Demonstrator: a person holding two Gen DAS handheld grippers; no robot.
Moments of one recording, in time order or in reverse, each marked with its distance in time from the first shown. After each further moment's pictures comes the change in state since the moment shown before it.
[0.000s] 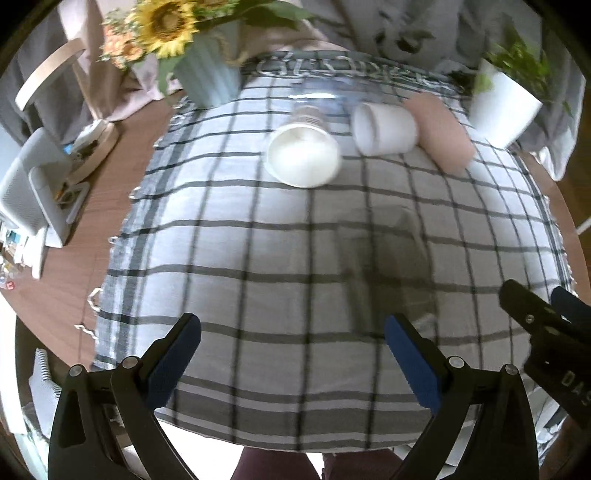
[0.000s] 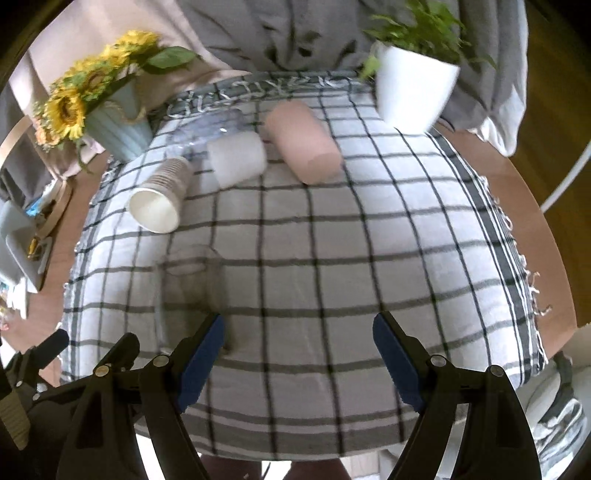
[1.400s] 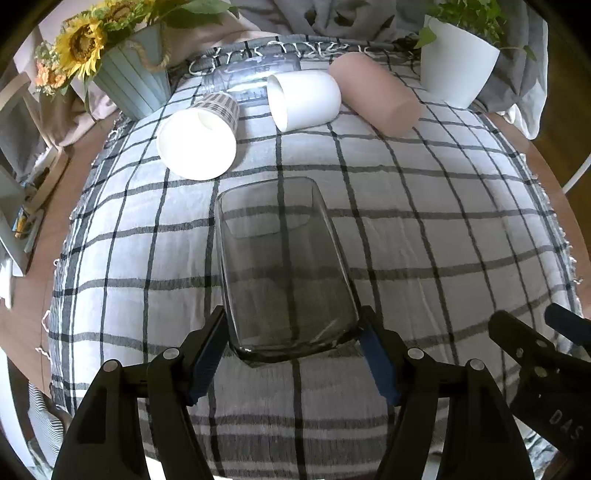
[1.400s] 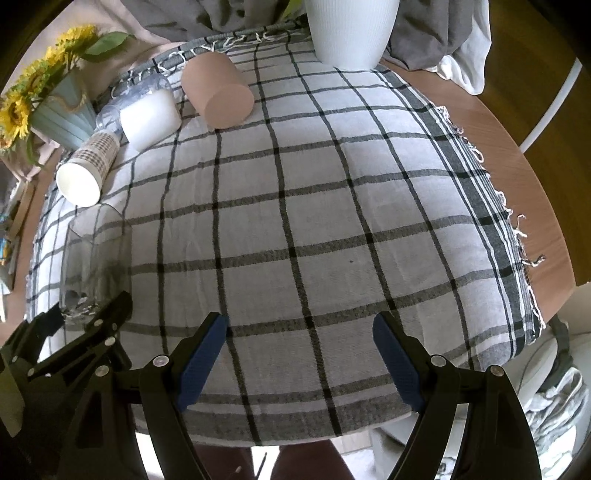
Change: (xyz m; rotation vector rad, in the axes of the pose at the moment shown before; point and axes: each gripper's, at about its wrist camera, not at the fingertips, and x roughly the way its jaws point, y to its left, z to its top) left arm 0.032 -0.061 -0.007 0.116 0.000 -0.063; right arm 0.033 -0.066 -0.031 0.079 0.102 -0.049
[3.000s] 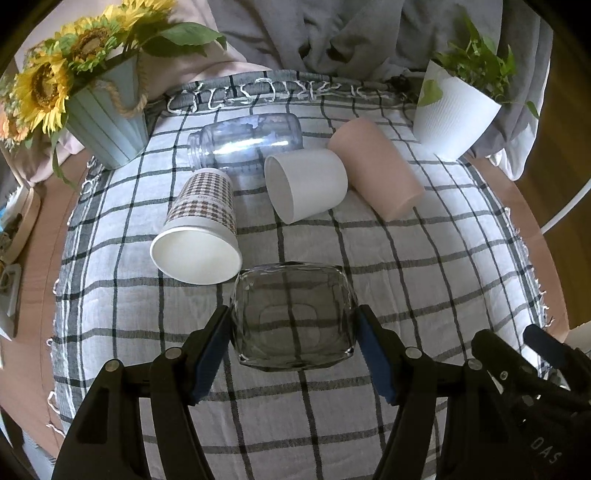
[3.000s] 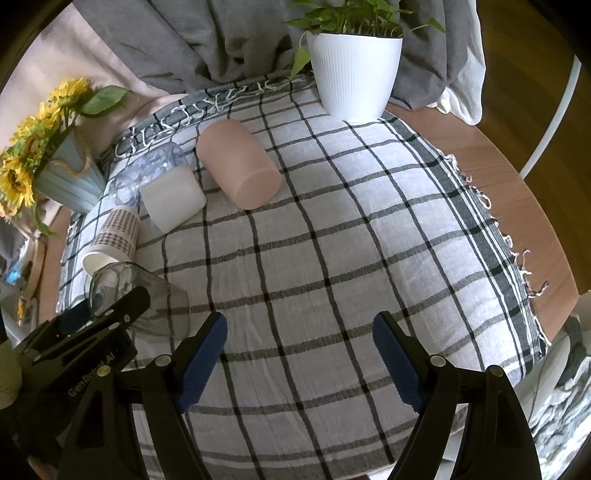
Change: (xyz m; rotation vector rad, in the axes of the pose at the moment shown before) left arm -0.002 0.030 0.088 0.033 -0.046 -0.114; right arm -0.022 0.028 0.055 0.099 -0.114 0.021
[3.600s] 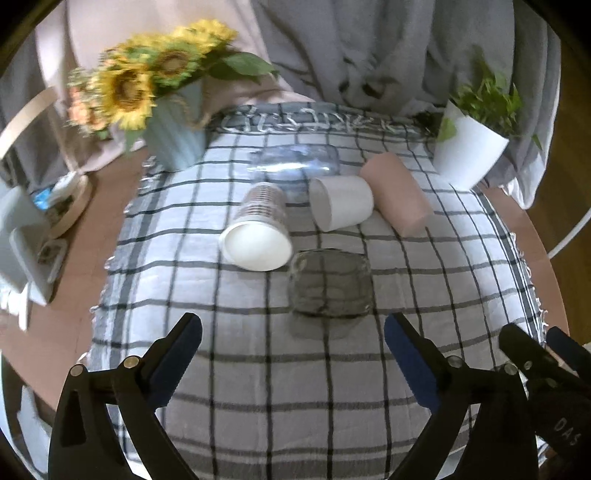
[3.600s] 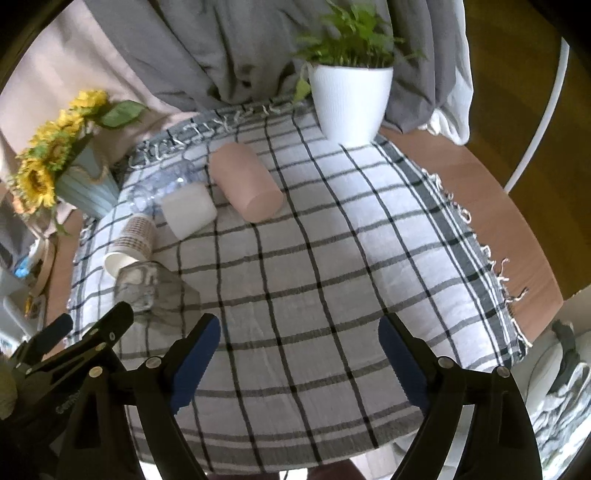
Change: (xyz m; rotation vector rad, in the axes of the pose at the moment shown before) left arm -0.067 0.014 -0.030 -0.113 -0.105 0.109; right arm -0.048 -0.002 -0.010 -0.034 -0.079 0.005
